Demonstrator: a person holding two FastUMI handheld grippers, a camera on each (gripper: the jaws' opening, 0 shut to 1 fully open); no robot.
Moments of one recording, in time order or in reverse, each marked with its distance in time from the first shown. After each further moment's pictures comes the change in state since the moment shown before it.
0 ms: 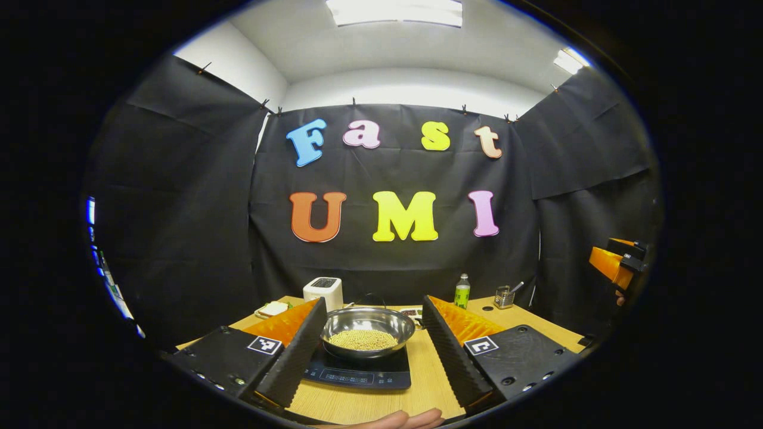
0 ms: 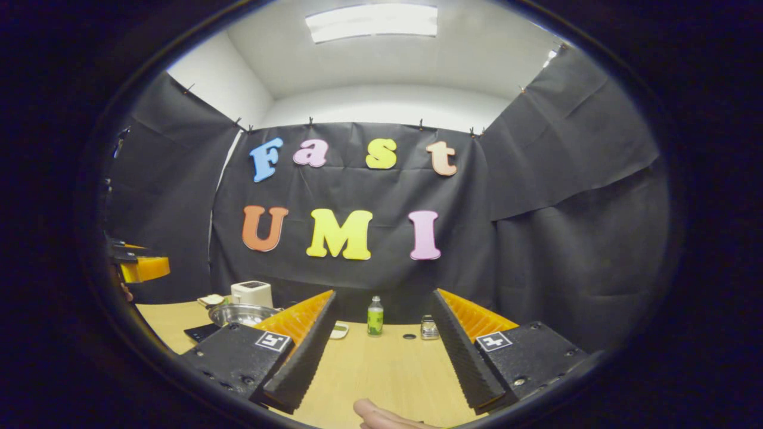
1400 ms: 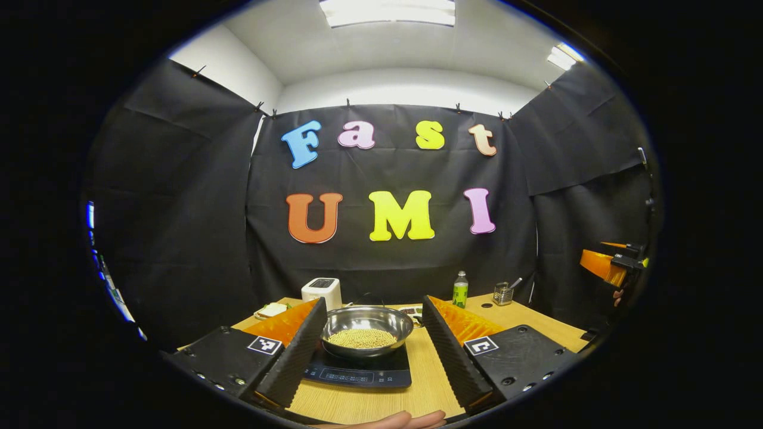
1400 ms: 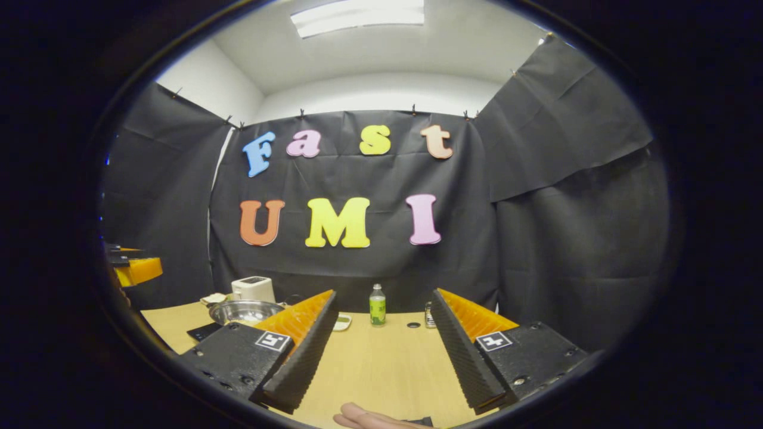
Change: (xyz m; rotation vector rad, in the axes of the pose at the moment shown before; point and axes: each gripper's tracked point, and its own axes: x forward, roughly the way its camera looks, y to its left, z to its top) left arm -0.004 -0.009 -0.004 0.026 -0.001 -0.010; right arm 0.011 -0.008 -0.022 0.060 0.050 0.008
